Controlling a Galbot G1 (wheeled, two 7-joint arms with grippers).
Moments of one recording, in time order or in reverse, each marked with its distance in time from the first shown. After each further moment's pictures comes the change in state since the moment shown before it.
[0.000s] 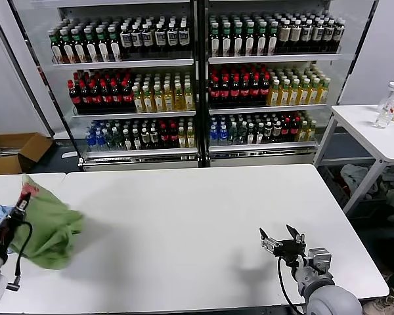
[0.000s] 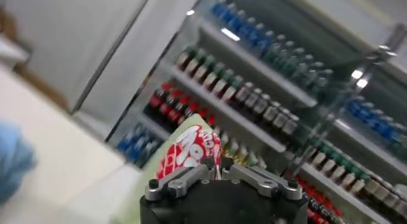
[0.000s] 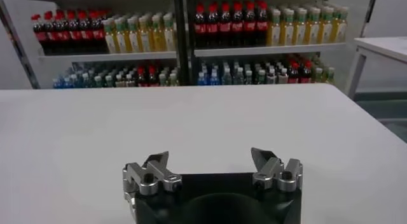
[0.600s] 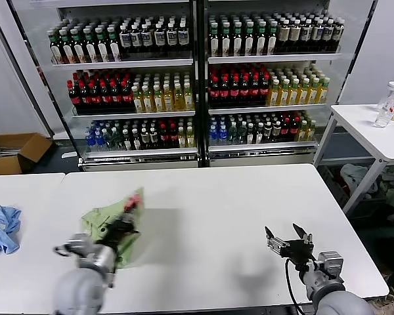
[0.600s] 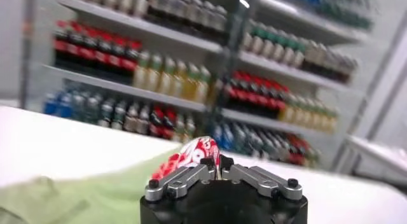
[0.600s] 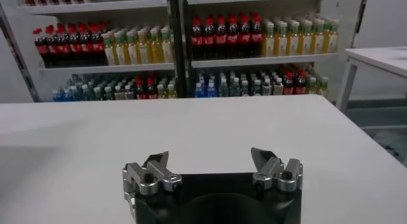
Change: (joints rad) left arm -0.118 -0.149 0.620 0.037 0.647 -0.020 0.000; right arm -0.066 -0.007 0.068 0.070 0.017 0.014 -0.006
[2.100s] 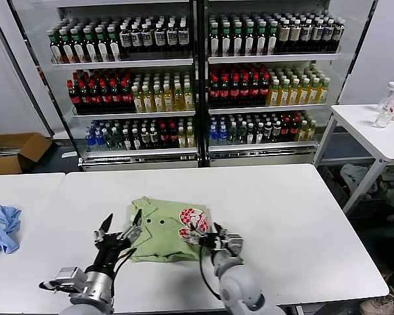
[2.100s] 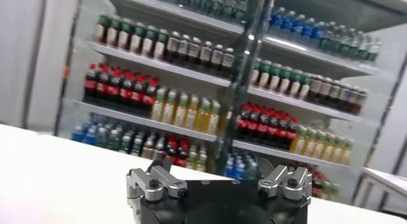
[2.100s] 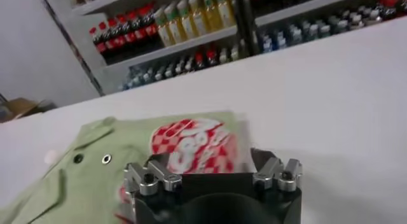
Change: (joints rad) left arm 0.249 -0.056 -0.023 -0.211 0.086 -0.193 -0.073; right arm 0.409 0.322 -0.518 -0.424 0.030 0.059 0.181
